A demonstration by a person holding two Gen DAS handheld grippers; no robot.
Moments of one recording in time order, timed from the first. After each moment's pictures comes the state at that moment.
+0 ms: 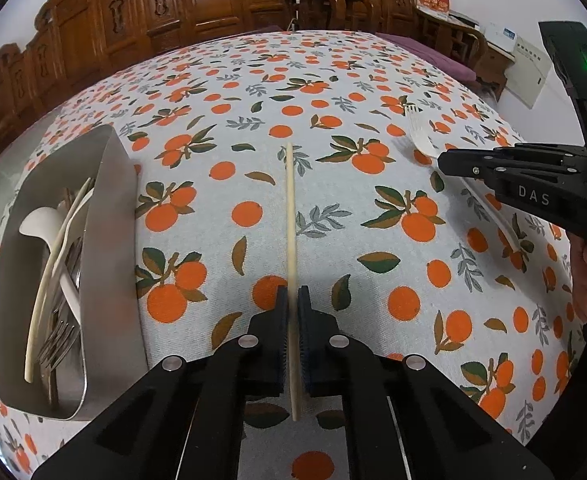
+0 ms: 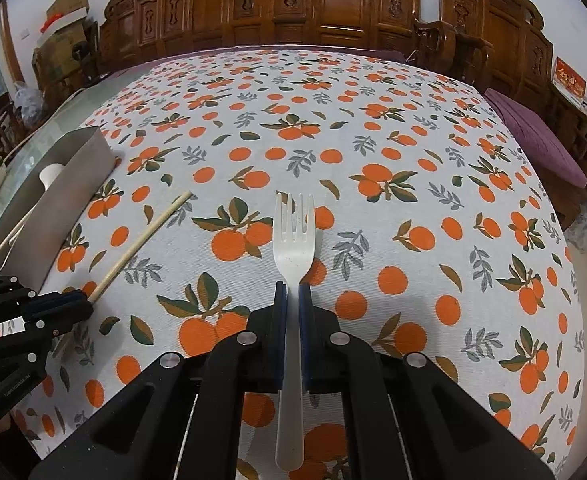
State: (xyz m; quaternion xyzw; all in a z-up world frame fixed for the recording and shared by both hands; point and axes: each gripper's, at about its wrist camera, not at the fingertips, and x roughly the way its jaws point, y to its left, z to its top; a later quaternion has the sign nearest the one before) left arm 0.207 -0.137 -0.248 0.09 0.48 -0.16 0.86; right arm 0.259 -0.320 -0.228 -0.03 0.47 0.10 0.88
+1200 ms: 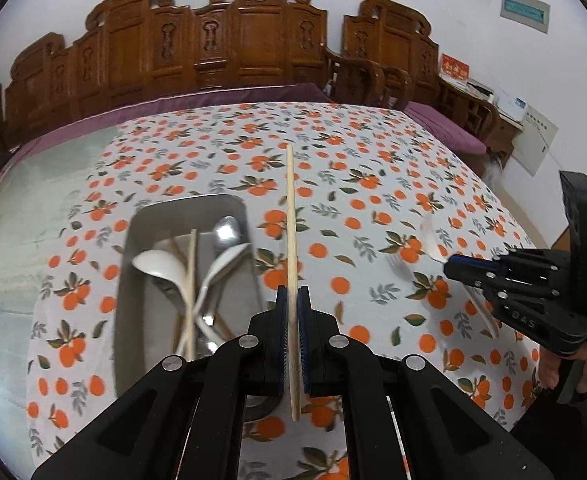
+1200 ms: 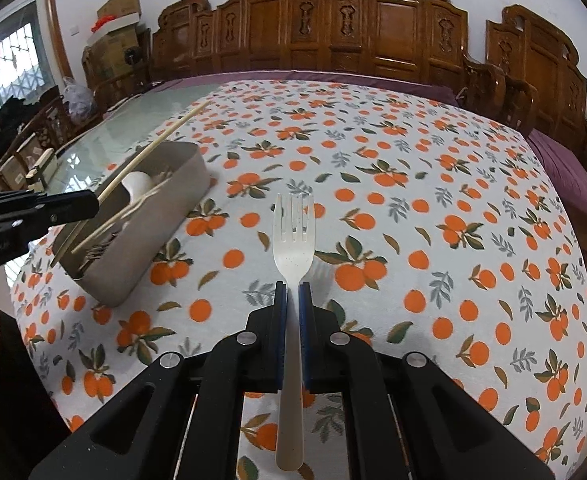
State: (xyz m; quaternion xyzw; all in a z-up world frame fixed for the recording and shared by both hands) left arm 0.208 -0.043 -0.162 0.02 0.41 -0.14 0.90; right arm 0.228 -0.257 -0.186 -0.03 0.43 0.19 0.88
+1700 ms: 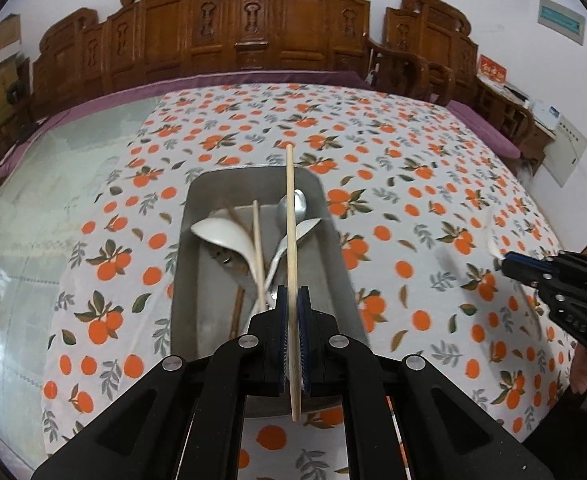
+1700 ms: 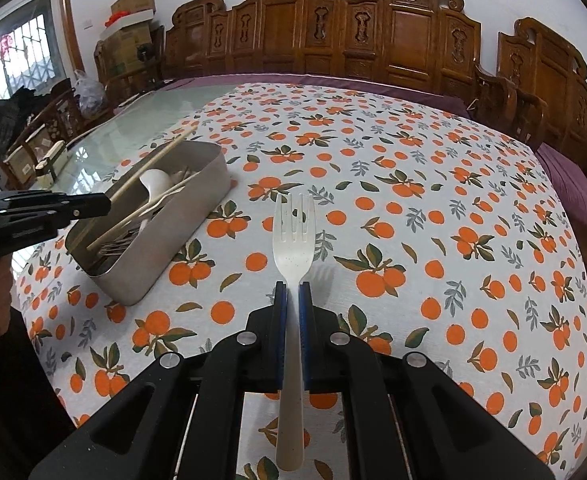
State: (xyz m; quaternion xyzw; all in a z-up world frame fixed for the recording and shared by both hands) left arm 0.216 0.000 -0.183 0.01 0.44 -0.08 0.89; right arm 0.221 -0.242 -0.180 -0.05 0.42 0.20 0.88
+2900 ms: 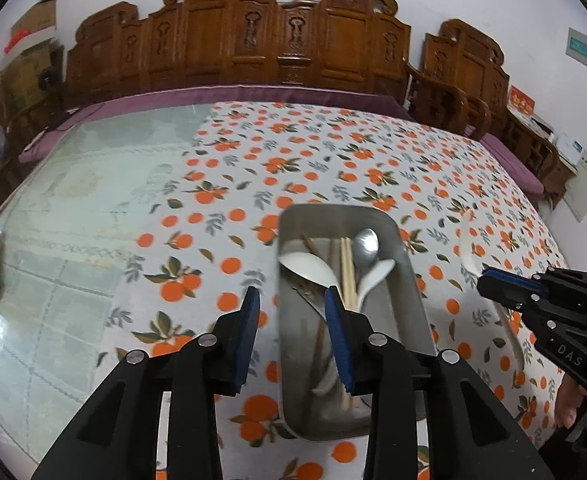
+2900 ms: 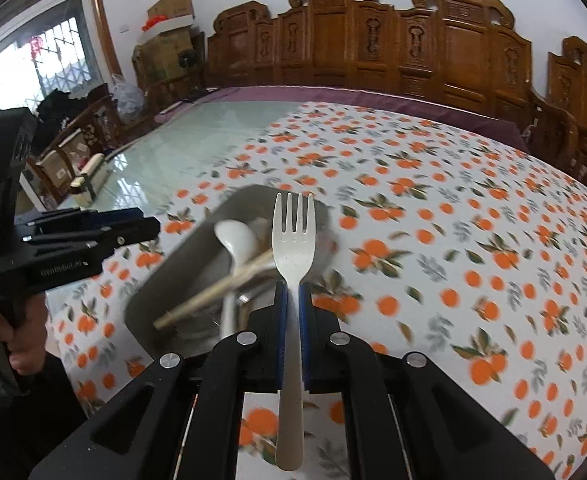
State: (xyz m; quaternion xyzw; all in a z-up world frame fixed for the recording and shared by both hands) left arm 0.230 0.067 -0.156 -0.02 0.41 -0.03 0.91; right arm 0.260 -0.132 -0.154 -0.03 0.40 0.28 0.87
